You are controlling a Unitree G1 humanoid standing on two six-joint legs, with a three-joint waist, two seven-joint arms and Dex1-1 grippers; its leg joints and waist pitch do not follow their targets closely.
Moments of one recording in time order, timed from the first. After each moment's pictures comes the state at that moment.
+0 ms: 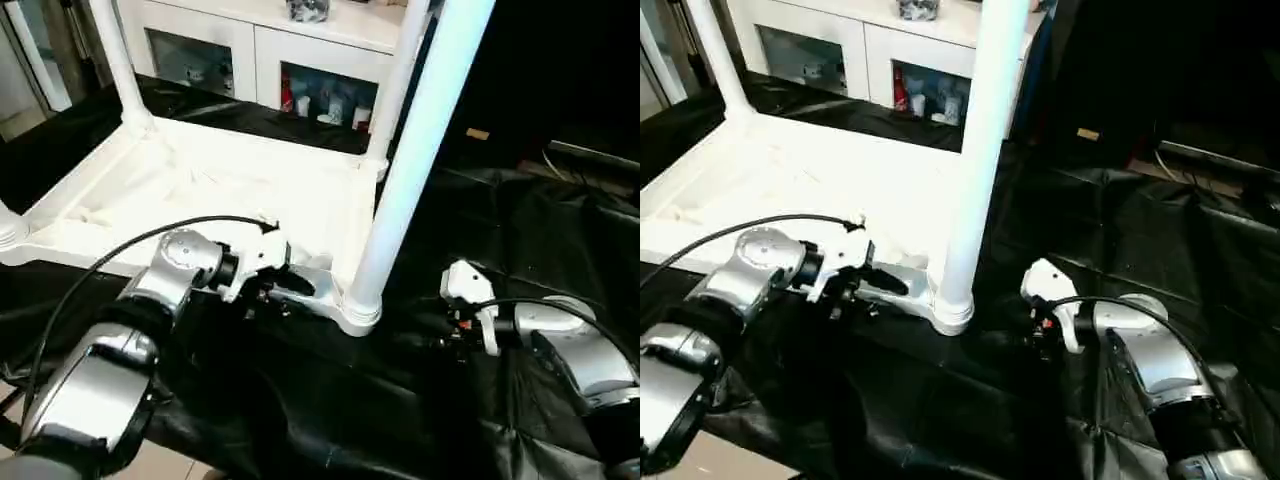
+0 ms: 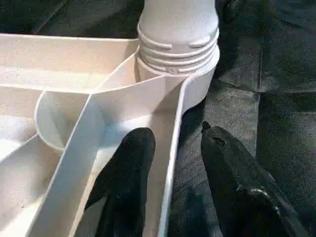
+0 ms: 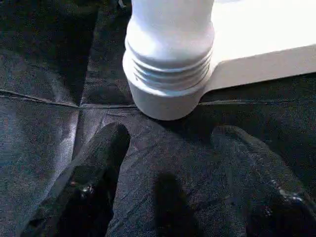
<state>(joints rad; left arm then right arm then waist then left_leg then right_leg) -0.84 0.38 -0.33 1.07 0.01 -0.31 -1.38 -0.29 -0.53 0.17 0.25 0.12 0.23 1.16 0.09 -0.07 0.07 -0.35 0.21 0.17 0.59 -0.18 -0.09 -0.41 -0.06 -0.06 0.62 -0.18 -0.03</state>
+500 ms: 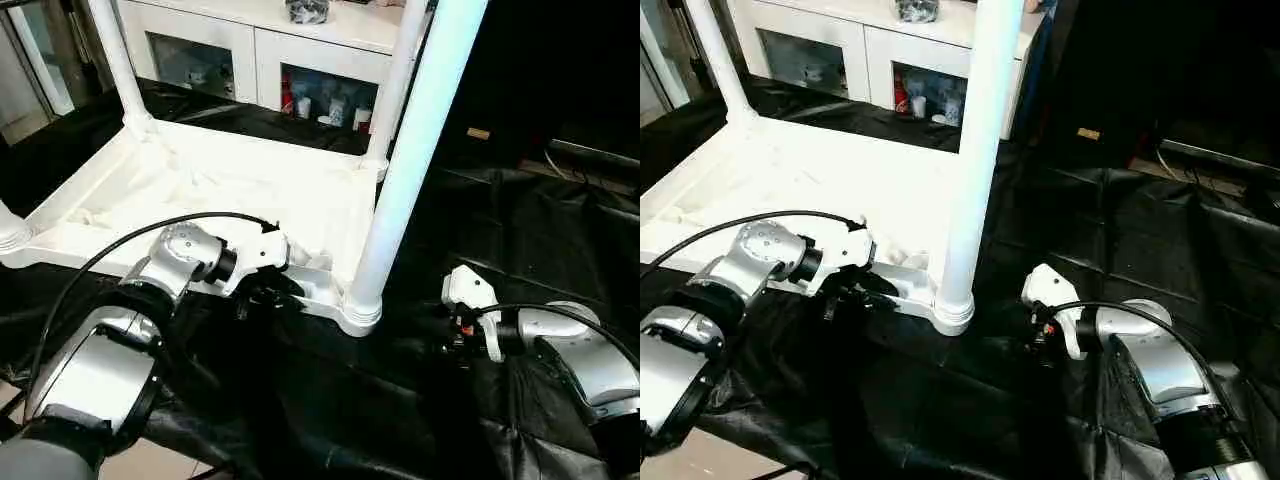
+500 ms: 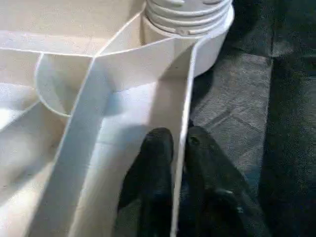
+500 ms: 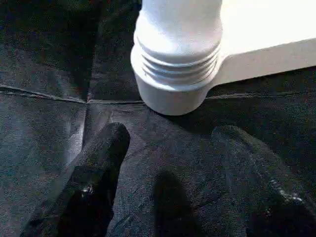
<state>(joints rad) -0.92 0.37 -0.35 1.21 0.11 -0.33 -1.37 -0.27 -0.54 0.17 0.19 0.13 0.28 1.14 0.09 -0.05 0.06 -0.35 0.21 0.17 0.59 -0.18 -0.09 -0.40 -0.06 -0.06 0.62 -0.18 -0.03</state>
